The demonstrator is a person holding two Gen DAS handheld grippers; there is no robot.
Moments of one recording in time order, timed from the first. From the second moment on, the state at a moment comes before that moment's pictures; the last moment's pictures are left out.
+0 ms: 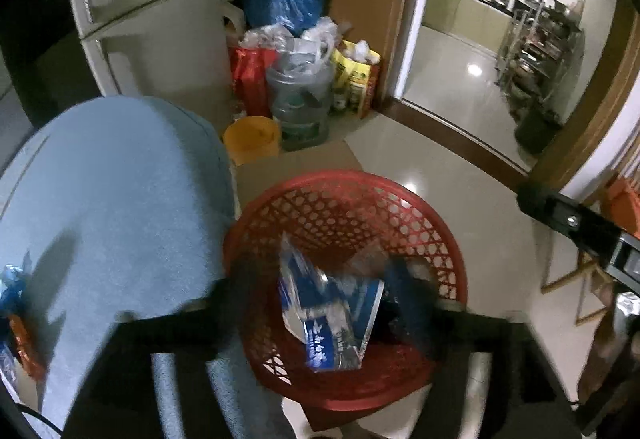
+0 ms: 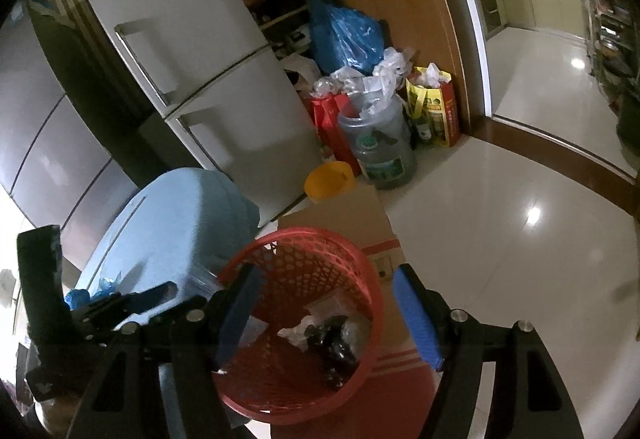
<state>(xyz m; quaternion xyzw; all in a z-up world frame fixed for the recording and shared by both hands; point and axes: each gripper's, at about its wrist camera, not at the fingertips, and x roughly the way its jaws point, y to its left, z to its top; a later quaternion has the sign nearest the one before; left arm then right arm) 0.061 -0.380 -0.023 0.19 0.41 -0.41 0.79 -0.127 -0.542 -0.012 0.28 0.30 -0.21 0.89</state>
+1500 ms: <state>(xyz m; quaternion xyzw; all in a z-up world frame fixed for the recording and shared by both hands) 0.067 -0.082 0.036 0.02 0.32 -0.22 0.92 -0.089 -0.348 0.052 0.15 0.30 -0.08 0.94</state>
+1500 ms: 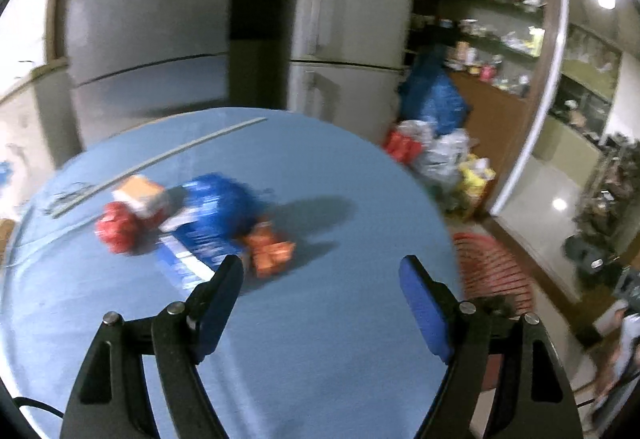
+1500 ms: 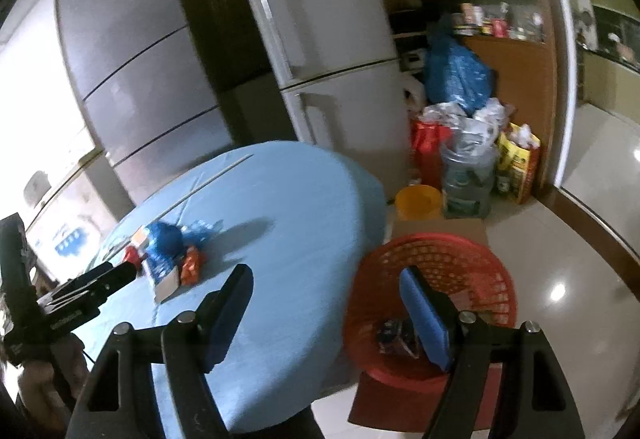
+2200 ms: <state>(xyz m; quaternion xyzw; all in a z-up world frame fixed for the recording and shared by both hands) 0.067 -0.017 0.033 -0.02 0.32 -0.12 0.94 -0.077 -0.295 0.057 0.10 0.31 -0.02 0.95</state>
